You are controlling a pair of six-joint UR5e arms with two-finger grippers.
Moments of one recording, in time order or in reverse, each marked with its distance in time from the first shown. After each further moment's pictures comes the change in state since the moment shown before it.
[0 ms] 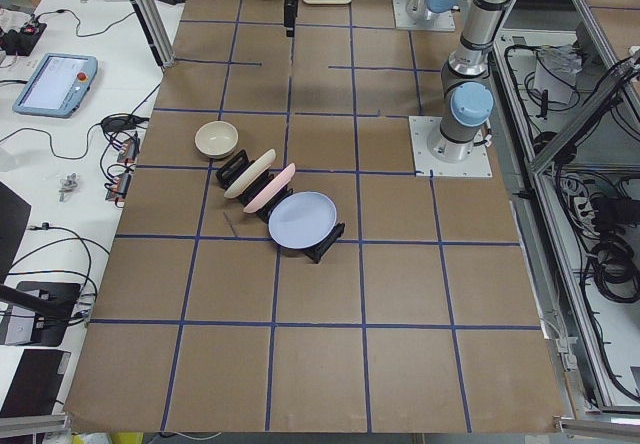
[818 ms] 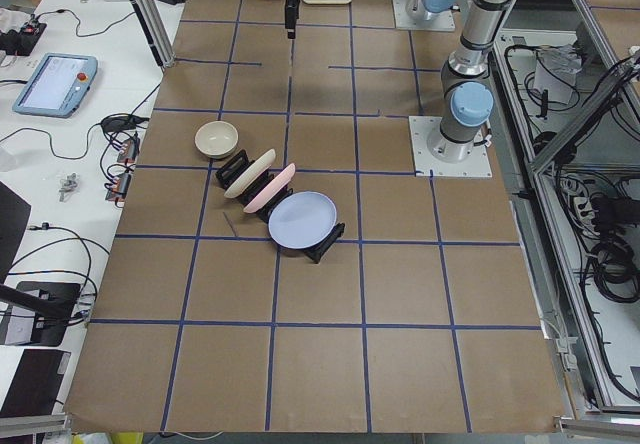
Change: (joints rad) left arm 0.002 0.006 -0.015 0.000 0.000 0.012; right arm -0.084 -0.027 0.061 -0.078 -0.037 -0.155
